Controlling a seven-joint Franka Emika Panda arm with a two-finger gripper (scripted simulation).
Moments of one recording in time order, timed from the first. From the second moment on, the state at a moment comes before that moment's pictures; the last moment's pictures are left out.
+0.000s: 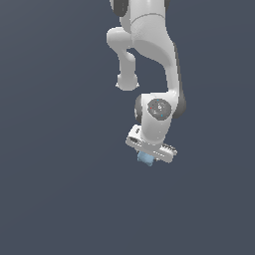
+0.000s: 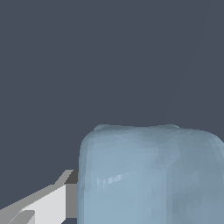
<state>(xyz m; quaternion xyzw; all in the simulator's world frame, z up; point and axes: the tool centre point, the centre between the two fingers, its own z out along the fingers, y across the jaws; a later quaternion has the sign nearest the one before) 0.035 0.090 0.071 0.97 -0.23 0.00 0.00</state>
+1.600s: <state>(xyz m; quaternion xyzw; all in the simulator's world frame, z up) 0.006 0.017 0.407 0.97 -0.24 0.00 0.00</state>
